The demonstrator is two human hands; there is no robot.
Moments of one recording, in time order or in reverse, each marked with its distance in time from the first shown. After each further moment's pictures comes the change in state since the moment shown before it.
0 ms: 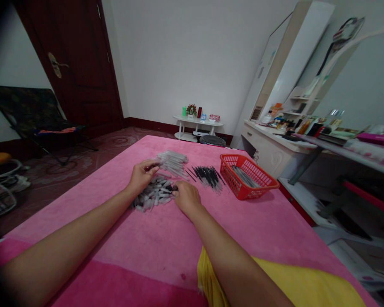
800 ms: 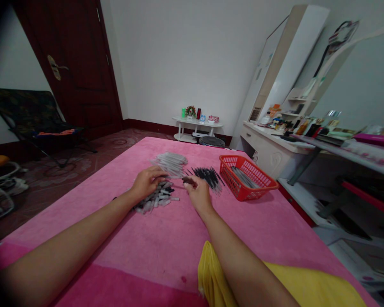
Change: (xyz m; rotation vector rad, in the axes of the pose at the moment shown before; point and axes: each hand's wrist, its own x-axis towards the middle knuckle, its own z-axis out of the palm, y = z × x) left_hand -0.010 0.019 -0.004 0.348 -0.353 0.299; right_hand -0.001 0.019 -0.019 0.757 0.293 0.042
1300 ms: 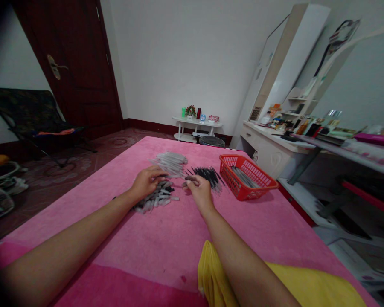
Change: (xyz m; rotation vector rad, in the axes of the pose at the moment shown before) left_hand 0.000 -0.002 0.001 -0.009 0.001 -0.011; right_hand -0.001 0.006 0.000 0.330 0.030 0.234
